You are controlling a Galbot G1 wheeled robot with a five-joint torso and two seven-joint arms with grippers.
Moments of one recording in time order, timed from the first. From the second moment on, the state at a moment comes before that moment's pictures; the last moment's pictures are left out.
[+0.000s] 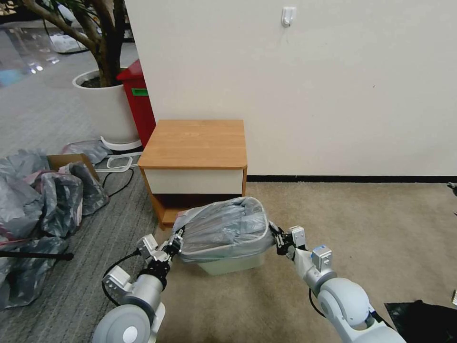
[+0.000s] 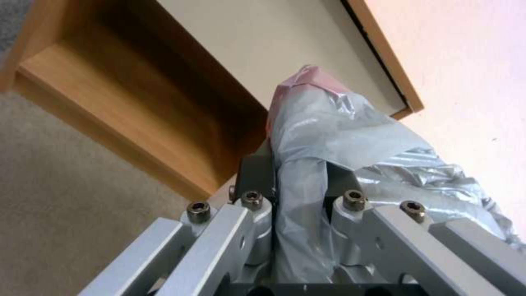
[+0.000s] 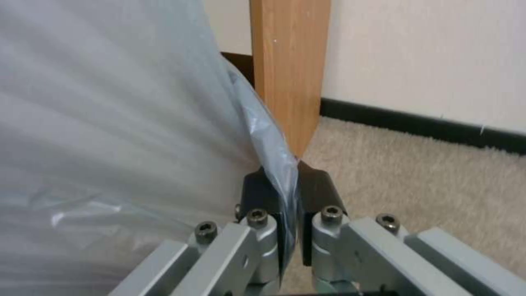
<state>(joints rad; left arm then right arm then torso) 1.63 -1.33 -0.47 -2.20 -1.09 0.19 -0.21 -1.37 1.18 0.32 1.86 0.22 -0.22 -0.13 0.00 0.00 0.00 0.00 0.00</state>
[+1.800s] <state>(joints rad) 1.61 -1.28 -0.40 -2.13 -0.45 0.06 -0.18 -0.84 0.87 -0.16 2.22 0.17 -0.72 -0.24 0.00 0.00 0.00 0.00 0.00</state>
